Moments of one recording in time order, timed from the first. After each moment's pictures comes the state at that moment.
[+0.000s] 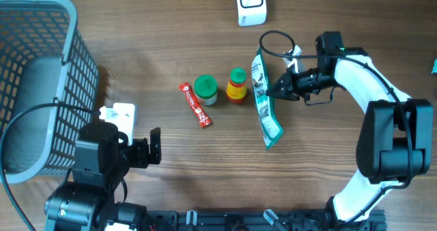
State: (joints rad) left arm -0.19 0.65 0.87 -1.02 -0.04 -0.10; right arm 0.04 1.91 1.25 -0.87 -0.86 0.02
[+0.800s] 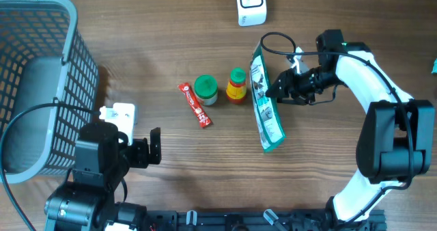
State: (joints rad) left arm -0.19 0.65 0.87 -1.02 -0.04 -0.10; right arm 0.04 1.91 1.31 -1.02 -0.78 0.03
